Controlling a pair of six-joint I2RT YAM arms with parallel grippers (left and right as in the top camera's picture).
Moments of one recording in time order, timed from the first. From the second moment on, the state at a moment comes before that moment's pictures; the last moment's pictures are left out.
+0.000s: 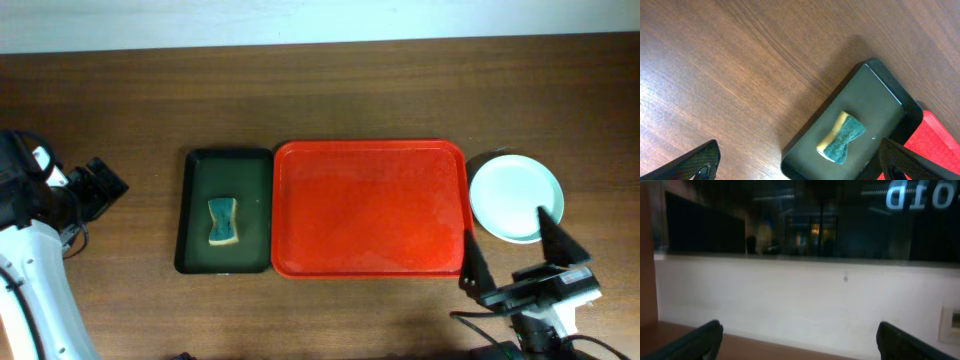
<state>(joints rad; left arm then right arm) 0.50 1.38 1.38 -1.15 0.14 -0.30 0.17 0.01 0.46 -0.09 -0.10 0.00</state>
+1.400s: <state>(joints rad) 0.50 1.38 1.38 -1.16 0.14 -0.30 0.17 0.01 0.01 -0.07 0.00 -0.12</state>
